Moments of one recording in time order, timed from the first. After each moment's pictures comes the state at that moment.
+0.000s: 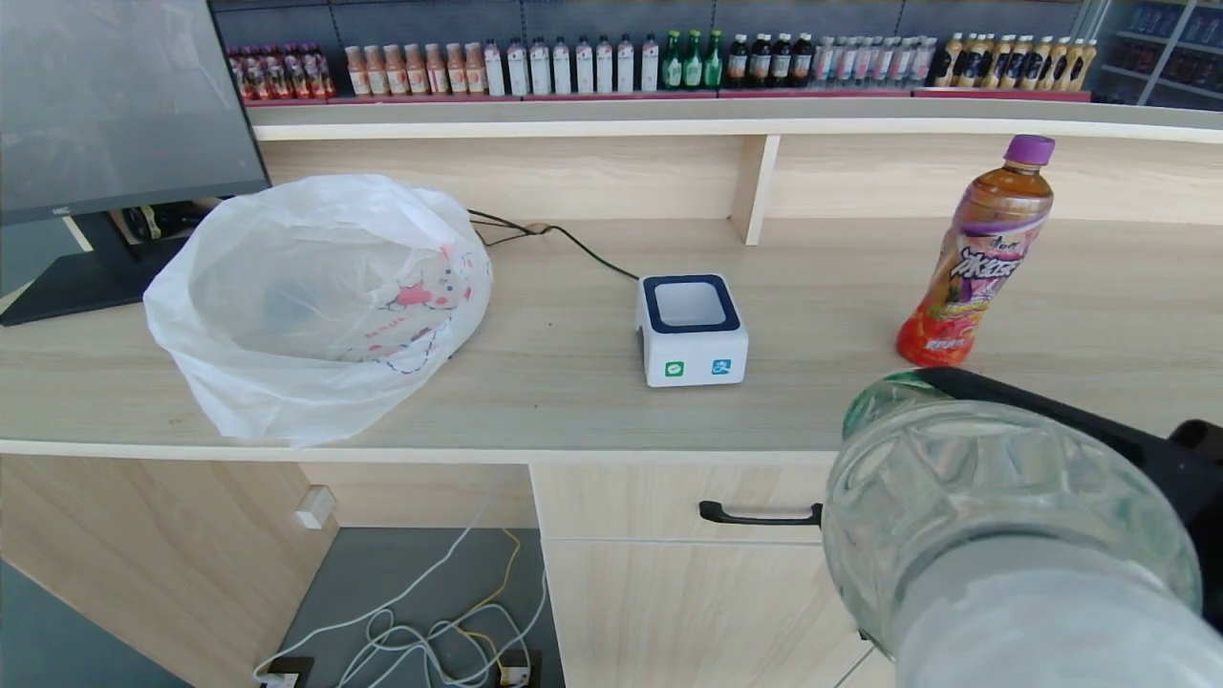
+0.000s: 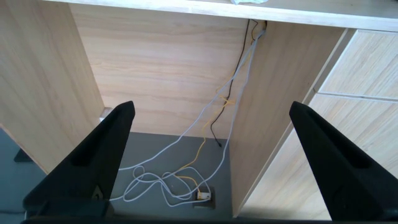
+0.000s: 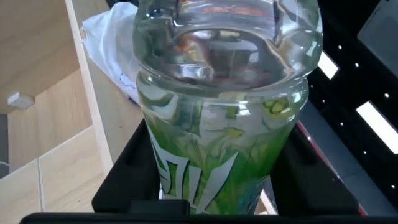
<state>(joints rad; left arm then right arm) 0.00 0.00 0.00 0.00 0.00 0.00 1.01 1.30 -0.32 -1.32 0.03 -1.22</state>
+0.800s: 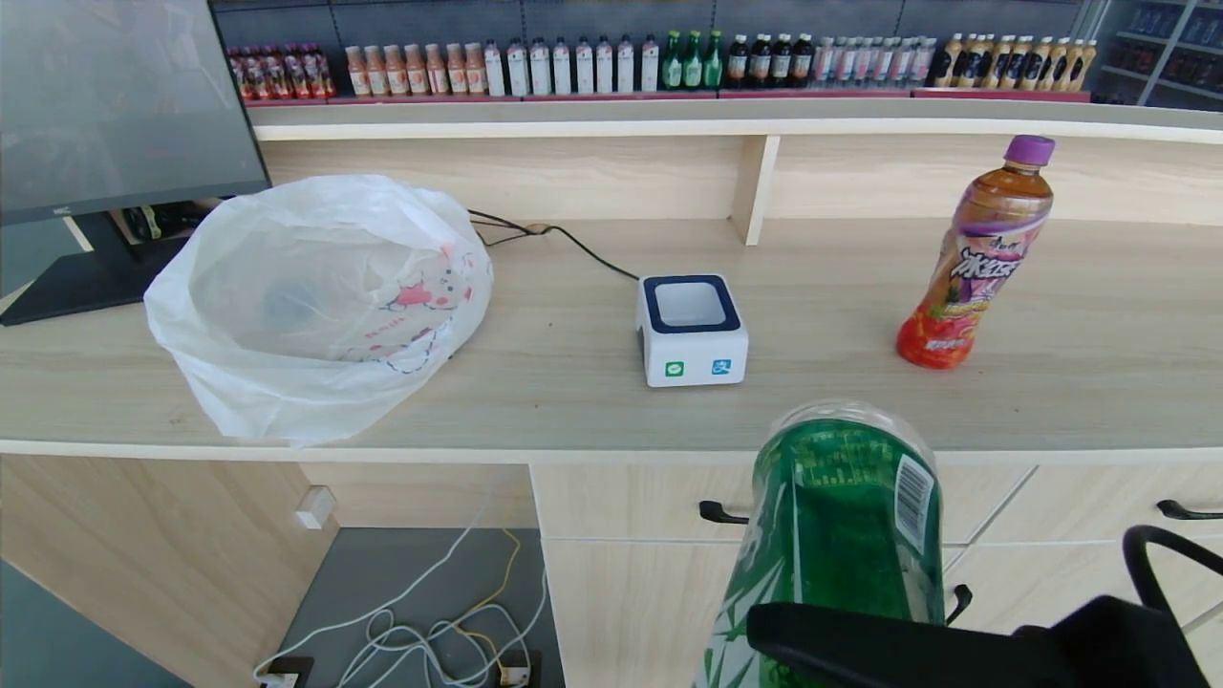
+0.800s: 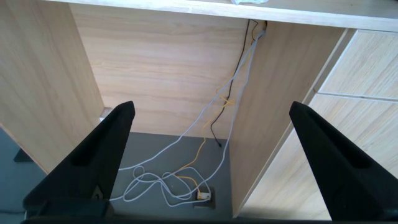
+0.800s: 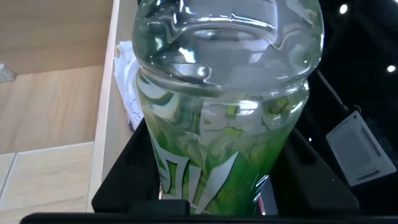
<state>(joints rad) 0.00 0.00 0.00 0.00 0.00 0.00 1.16 1.41 -0.32 -1.32 0.12 -1.62</state>
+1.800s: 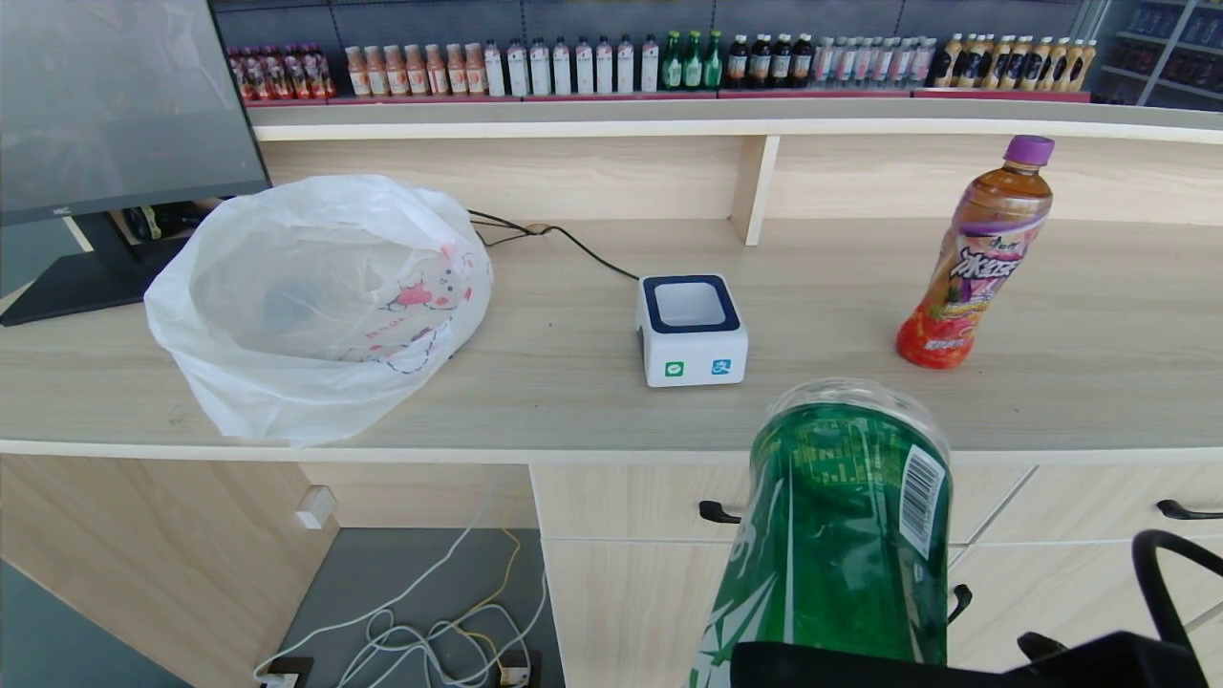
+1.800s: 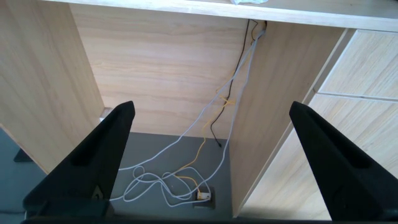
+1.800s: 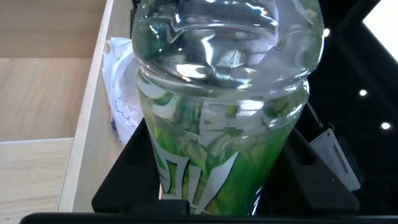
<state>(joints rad) 0.00 0.00 0.00 0.00 0.00 0.00 1.17 1.42 -0.33 -1.31 0.13 -1.76</state>
